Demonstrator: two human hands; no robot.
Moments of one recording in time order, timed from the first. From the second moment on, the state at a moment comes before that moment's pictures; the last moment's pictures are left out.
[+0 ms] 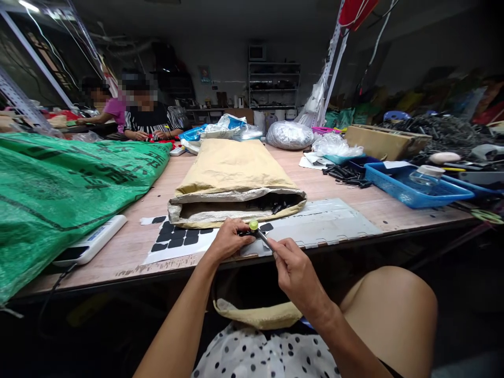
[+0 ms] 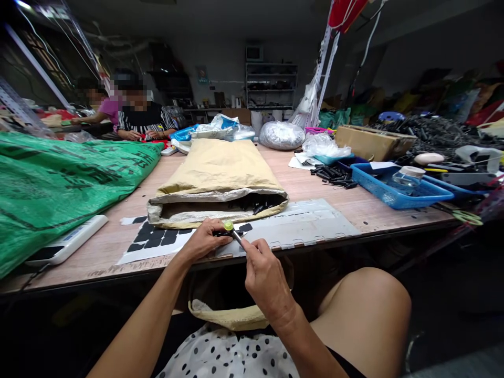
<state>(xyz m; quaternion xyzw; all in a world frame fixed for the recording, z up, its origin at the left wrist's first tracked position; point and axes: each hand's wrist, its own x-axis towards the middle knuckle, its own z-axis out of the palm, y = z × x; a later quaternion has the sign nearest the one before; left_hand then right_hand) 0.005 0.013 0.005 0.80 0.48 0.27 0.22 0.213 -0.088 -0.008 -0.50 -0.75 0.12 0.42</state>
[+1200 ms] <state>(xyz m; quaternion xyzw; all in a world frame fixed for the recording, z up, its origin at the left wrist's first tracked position) 0.005 0.011 0.005 0.76 0.49 0.30 0.29 0.303 -0.079 -0.014 -0.78 -0.55 -0.06 0.30</state>
